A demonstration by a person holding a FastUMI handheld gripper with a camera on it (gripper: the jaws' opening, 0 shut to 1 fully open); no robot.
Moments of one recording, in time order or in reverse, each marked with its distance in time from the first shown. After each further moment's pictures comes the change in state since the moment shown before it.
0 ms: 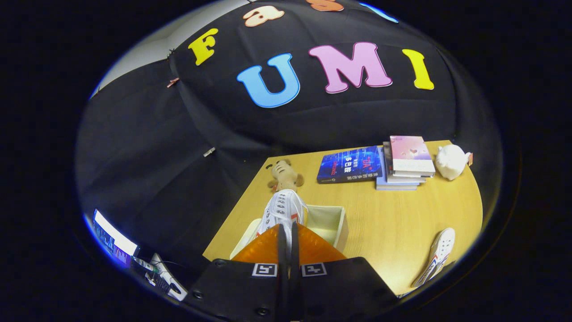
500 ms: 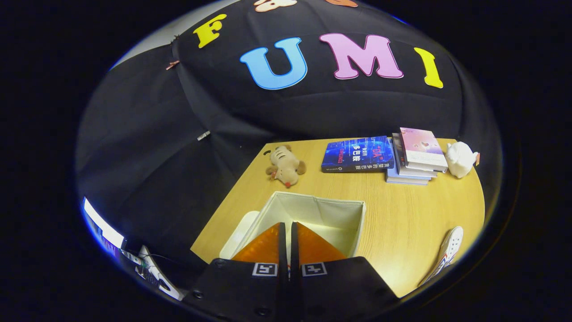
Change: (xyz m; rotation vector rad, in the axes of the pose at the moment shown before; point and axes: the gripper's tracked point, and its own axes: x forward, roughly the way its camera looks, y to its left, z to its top) arm 0.049 -0.001 -0.027 -0.072 0.041 -0.058
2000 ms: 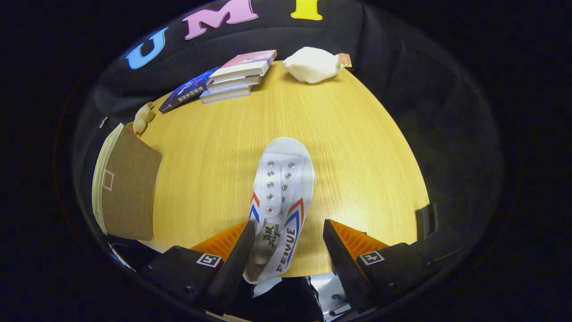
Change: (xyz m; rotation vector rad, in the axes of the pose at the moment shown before) arm -0.134 -0.406 -0.209 0.211 0.381 -0.457
